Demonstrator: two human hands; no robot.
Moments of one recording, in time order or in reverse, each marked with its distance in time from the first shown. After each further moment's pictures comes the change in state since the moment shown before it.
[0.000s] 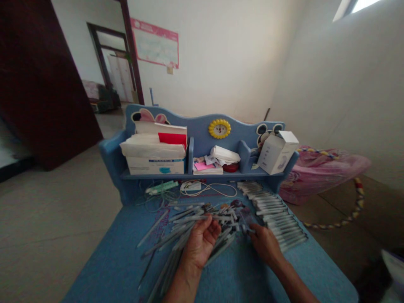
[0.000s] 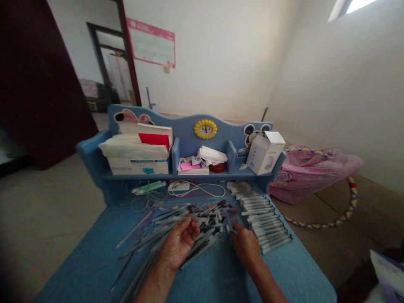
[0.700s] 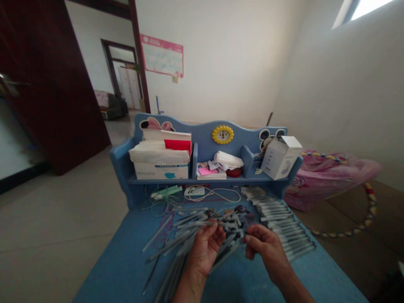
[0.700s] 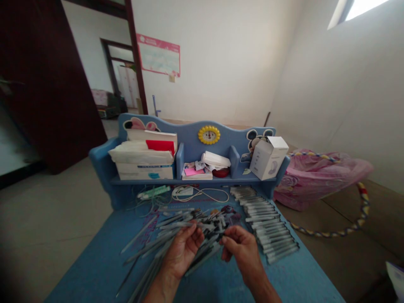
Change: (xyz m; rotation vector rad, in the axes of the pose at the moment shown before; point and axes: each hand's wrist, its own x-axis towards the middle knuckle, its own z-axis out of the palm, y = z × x) left_hand 0.000 -0.003 -0.004 0.057 -0.012 0.046; right_hand -0.032 -0.056 -0.030 1.302 -0.093 -0.074
